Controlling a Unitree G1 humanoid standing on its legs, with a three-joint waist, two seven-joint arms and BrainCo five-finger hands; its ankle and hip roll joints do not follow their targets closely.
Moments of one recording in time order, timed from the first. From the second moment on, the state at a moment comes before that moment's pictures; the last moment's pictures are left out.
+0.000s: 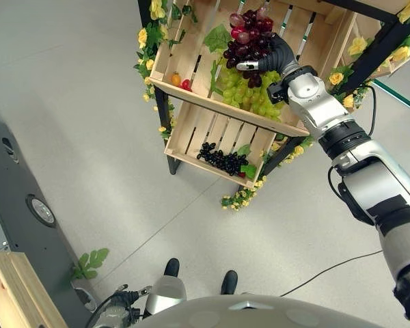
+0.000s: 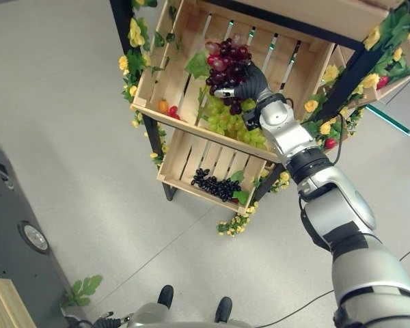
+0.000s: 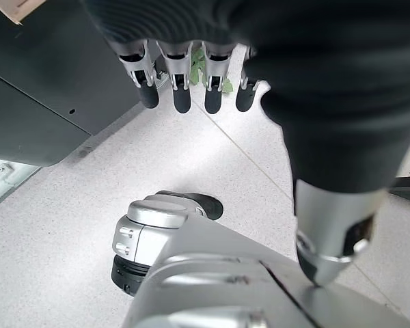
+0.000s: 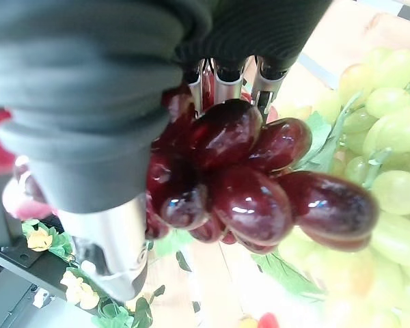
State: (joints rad) left arm 0.06 0.26 -0.13 1.26 -0.15 -0.05 0.16; right arm -1.16 -0.51 0.57 0.75 0.40 0.01 -0.09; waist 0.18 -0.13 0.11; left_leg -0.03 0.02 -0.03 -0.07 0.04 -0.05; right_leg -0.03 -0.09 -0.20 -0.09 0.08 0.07
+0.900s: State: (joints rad) left arm -0.02 0.31 -0.12 1.32 -0.13 -0.02 0.14; right arm -1.50 -0.61 0.89 0.72 0.01 0.06 0.04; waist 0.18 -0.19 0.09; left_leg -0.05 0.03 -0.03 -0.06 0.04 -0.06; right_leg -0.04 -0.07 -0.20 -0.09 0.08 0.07
